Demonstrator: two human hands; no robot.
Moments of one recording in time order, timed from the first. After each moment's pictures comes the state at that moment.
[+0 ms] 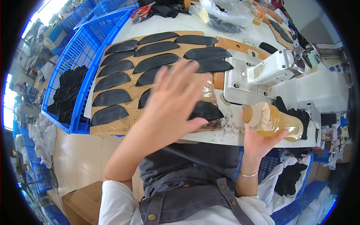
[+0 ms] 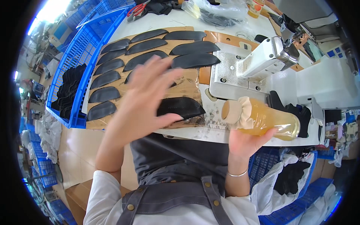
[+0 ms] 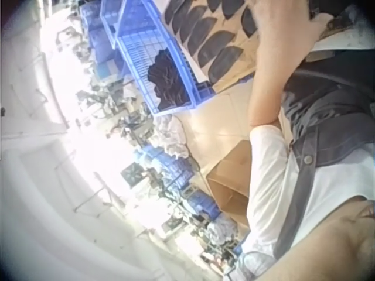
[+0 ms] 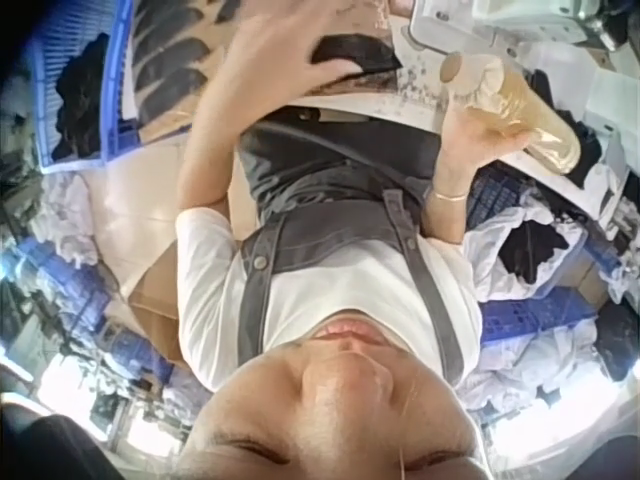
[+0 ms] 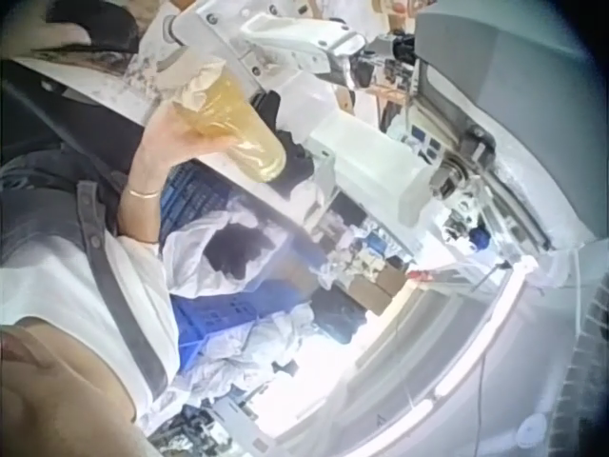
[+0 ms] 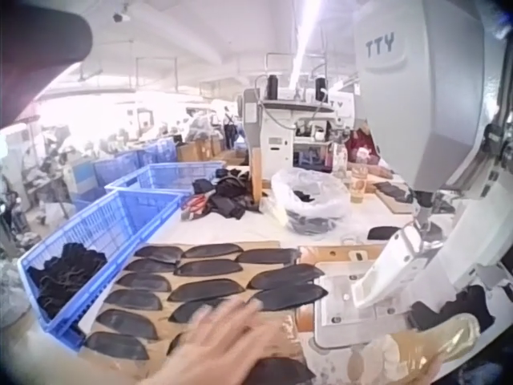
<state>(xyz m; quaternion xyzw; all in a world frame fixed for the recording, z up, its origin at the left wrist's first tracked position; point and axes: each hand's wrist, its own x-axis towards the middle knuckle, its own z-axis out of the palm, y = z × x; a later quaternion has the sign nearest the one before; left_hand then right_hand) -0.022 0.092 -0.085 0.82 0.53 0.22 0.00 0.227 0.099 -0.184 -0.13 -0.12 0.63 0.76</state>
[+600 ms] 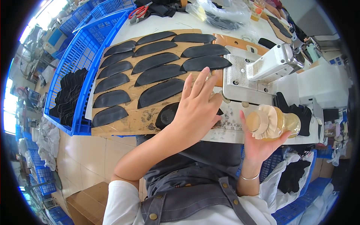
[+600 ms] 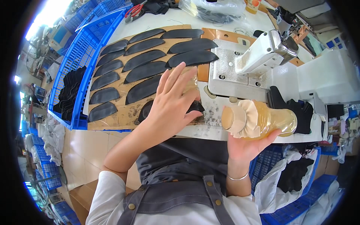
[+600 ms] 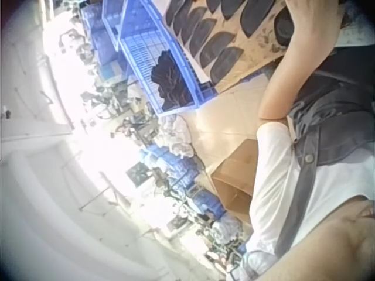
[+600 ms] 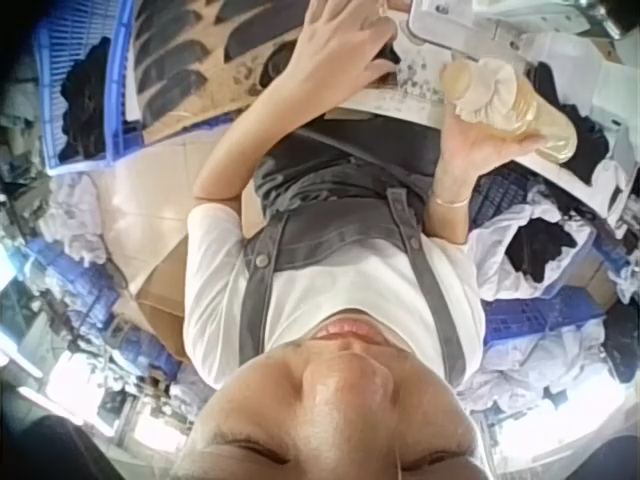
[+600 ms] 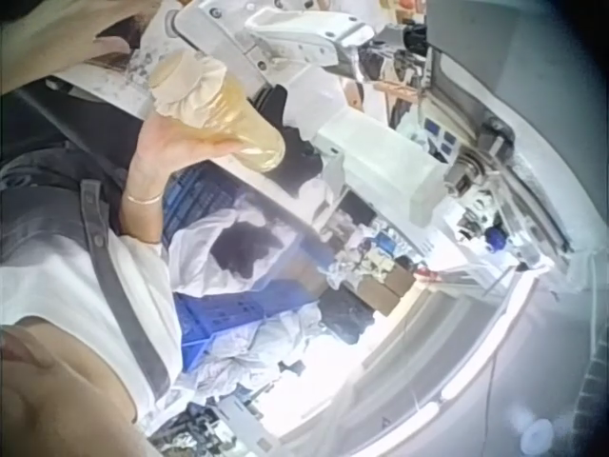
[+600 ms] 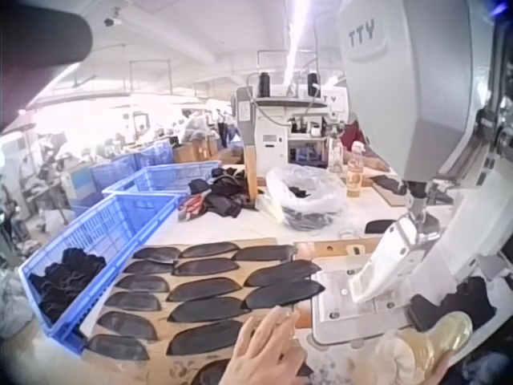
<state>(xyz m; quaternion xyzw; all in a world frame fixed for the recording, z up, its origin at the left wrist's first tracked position) 0.023 0.103 -0.127 0.82 0.50 0.27 0.04 0.228 0.084 -0.174 -0.05 -0.16 0.69 0.70</state>
